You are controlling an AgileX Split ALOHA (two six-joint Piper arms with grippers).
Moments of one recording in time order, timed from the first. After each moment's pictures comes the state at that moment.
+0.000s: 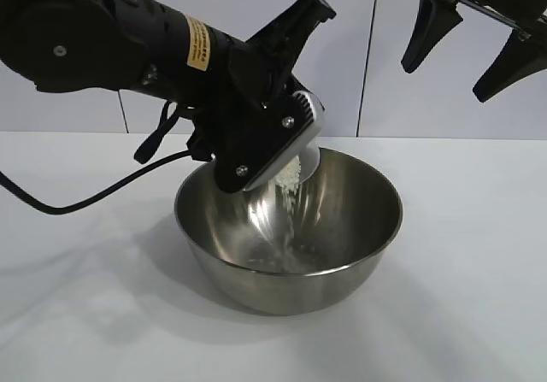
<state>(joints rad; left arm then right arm) -0.71 1.84 -1.05 0.57 -0.30 1.71 0.01 1.84 -1.59 0.40 1.10 -0.20</state>
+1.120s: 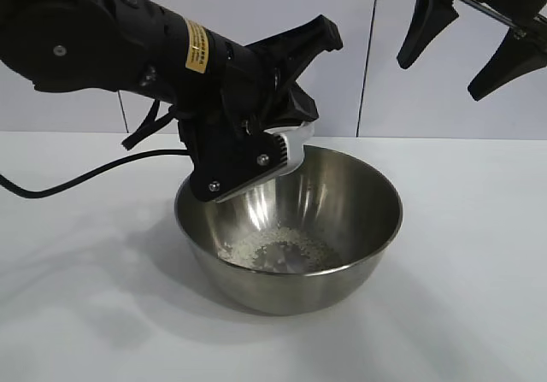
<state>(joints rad) -0.71 1.84 -1.05 0.57 -0.27 1.94 0.01 1.84 -1.59 0.43 1.10 -0.20</state>
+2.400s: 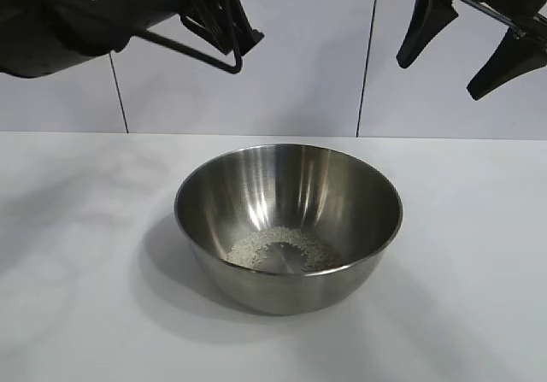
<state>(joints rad) -0.71 1.84 -1.05 -0.54 -0.92 1.18 0.01 1.84 -1.59 0.43 1.10 -0.21</state>
